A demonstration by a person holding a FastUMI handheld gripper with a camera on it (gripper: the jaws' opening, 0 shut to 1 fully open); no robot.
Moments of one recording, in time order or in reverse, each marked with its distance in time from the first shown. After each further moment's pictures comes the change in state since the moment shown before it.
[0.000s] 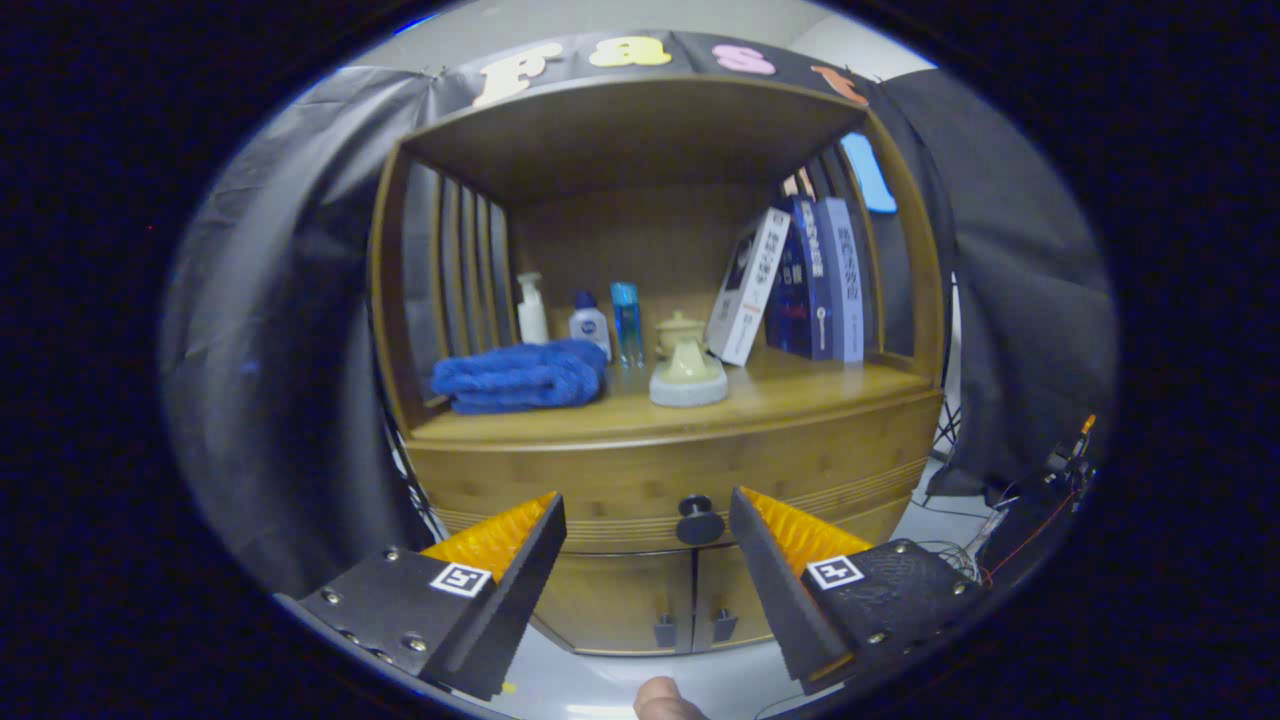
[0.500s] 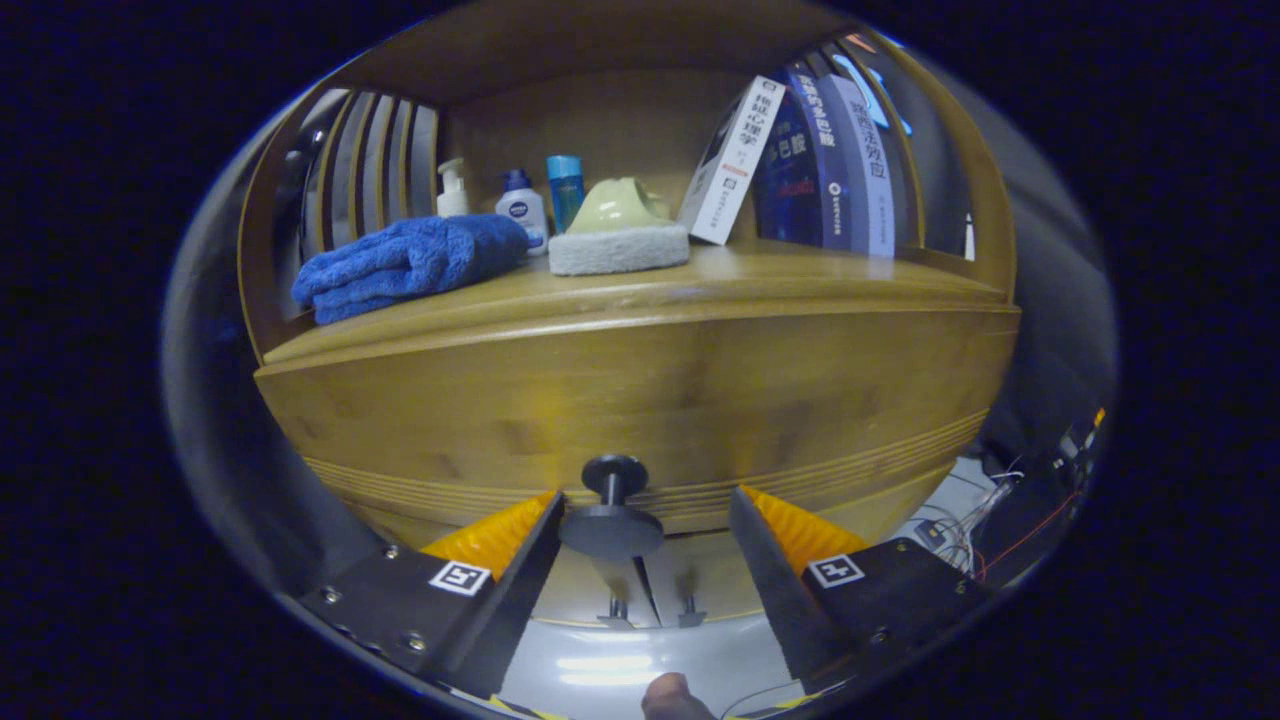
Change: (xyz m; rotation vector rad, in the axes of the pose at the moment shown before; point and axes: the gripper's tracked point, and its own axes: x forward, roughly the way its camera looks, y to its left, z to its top) arm 0.121 -0.069 -0.094 -0.018 0.259 -0.078
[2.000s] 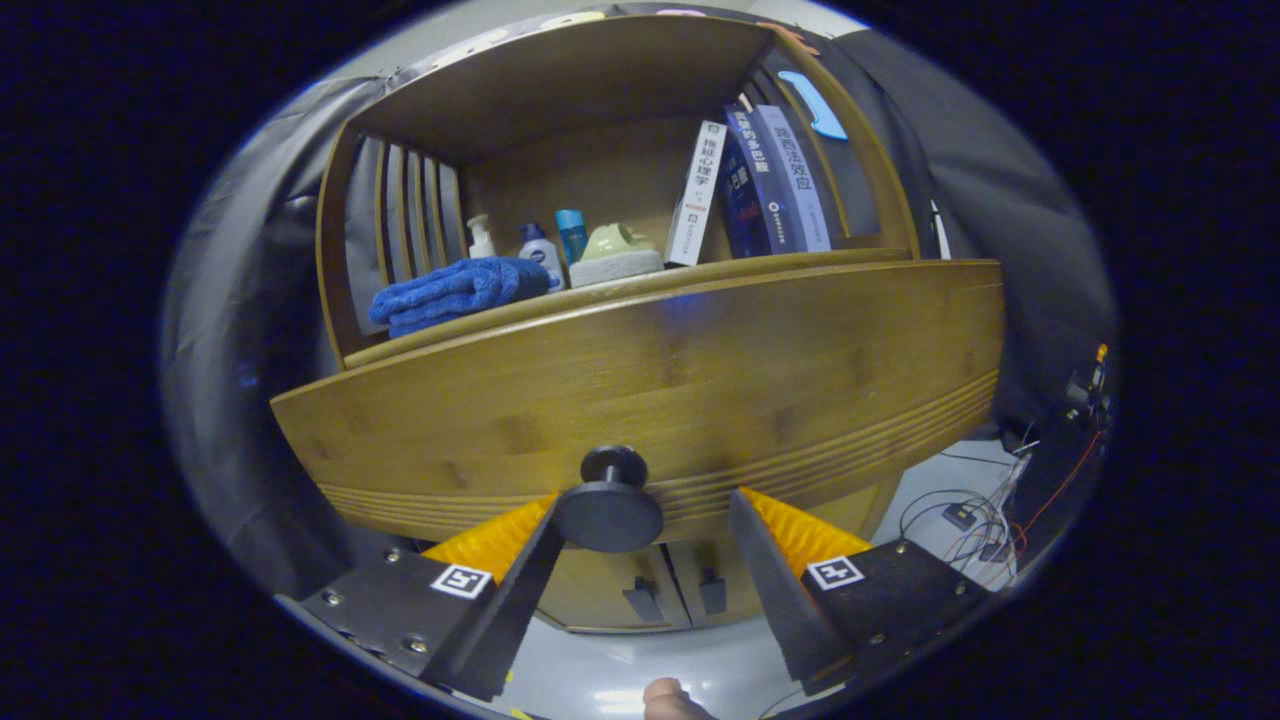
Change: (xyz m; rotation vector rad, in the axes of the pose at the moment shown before) arm -0.062 -0.004 -0.041 0.079 -0.097 0.067
